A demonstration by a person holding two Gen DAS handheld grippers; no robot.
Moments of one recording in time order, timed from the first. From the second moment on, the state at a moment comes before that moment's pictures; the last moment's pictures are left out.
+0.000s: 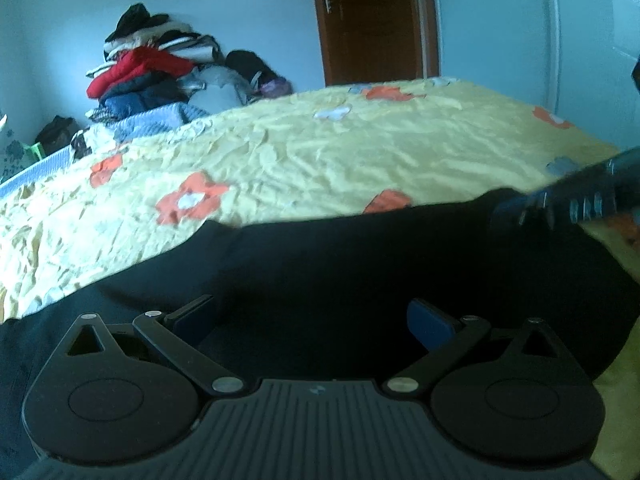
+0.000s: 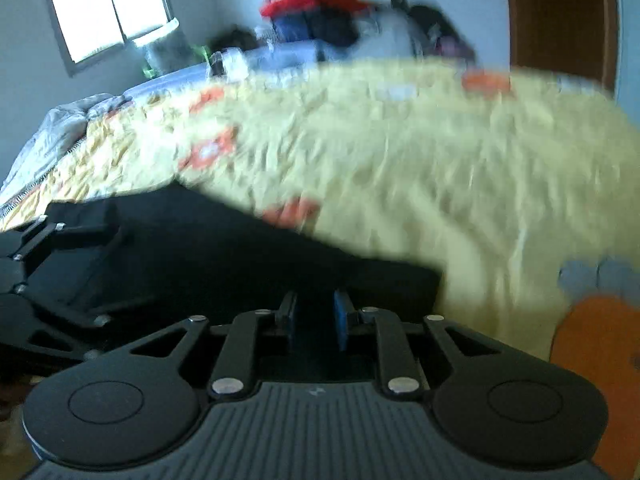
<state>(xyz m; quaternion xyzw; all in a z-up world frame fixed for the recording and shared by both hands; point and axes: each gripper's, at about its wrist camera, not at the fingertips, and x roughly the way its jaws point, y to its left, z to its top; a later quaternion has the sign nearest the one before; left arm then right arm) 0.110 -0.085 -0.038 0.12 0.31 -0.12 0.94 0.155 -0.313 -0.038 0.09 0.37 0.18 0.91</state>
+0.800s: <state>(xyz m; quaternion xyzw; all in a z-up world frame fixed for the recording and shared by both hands) 0.078 -0.029 -0.037 0.07 0.28 -0.08 0.95 0.079 -0.223 -0.045 -0.05 0.33 0.17 0.93</state>
